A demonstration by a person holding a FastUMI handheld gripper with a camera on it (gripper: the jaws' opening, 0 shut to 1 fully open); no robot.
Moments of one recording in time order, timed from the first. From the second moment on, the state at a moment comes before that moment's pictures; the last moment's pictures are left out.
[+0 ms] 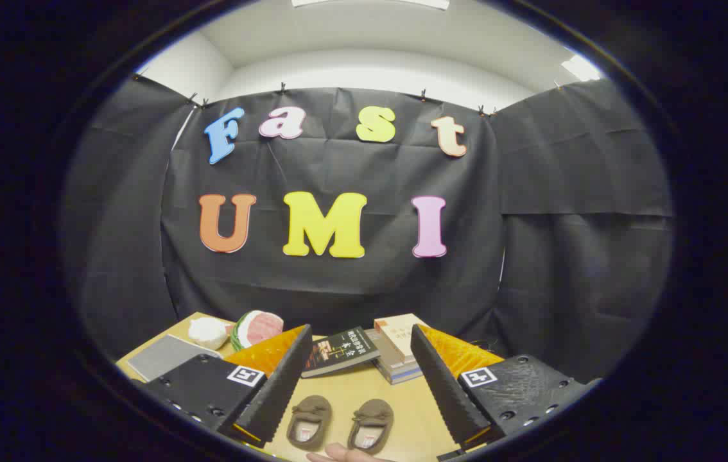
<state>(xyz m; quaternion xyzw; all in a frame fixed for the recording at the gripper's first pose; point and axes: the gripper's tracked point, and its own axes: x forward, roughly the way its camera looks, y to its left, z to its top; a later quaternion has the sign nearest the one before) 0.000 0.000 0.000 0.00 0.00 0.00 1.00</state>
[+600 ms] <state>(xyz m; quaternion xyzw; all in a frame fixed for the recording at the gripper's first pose) 0.000 0.026 -0.031 -0.02 0.04 0.03 1.00</state>
